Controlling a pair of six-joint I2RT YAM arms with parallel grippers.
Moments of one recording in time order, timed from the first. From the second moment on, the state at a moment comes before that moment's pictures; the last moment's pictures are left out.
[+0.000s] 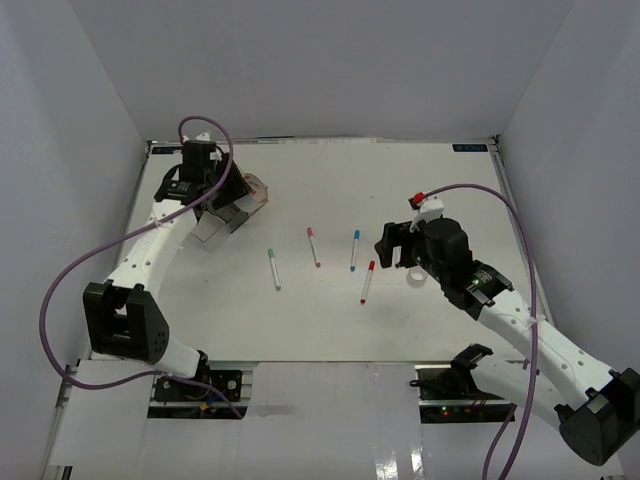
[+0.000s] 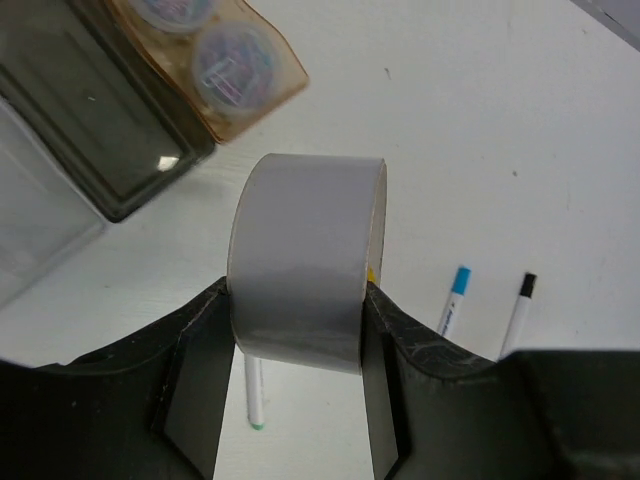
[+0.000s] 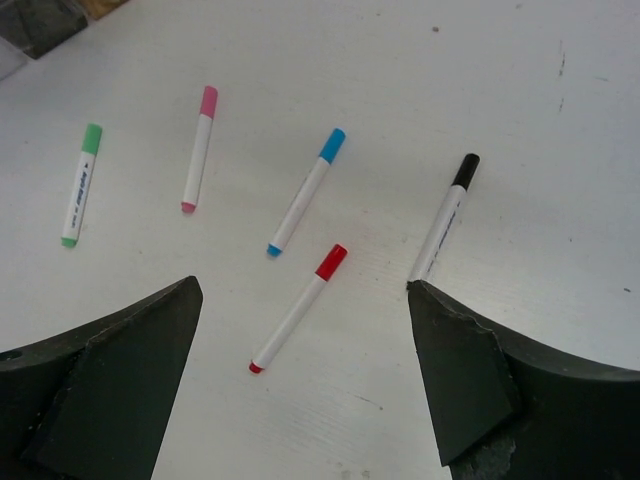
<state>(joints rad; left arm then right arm) -0.21 1.46 1.29 -0.52 0.04 -0.58 0.63 0.91 0.75 -0.27 0.13 0.25</state>
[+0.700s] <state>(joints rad) -0.09 1.98 1.84 -0.87 -0.30 -0.61 0.63 0.72 0.57 -0.35 0.21 0.21</state>
